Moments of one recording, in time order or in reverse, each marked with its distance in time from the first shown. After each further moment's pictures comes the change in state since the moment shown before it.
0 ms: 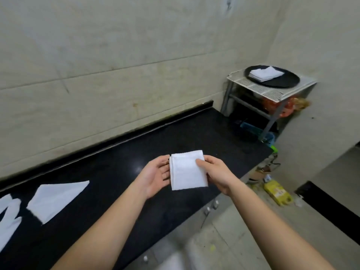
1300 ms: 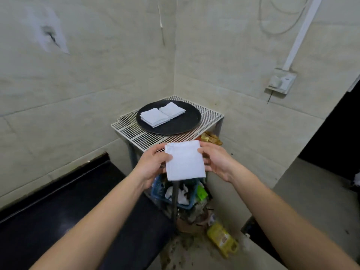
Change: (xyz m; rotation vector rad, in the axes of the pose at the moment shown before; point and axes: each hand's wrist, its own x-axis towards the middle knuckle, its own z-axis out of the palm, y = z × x) left_hand 0.381 0.037 0.574 0.331 -0.137 0.274; right_hand 0.221 -0.103 -0.611 0.234 0.218 -0.015
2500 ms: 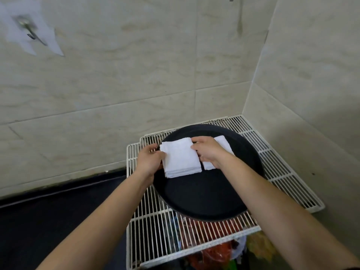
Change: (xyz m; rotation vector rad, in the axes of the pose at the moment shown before) left_hand 0.341 0.050 -0.055 -0.042 0.895 -0.017; right_hand 0.464 -0.108 0.062 -0.418 -0.531 0.029
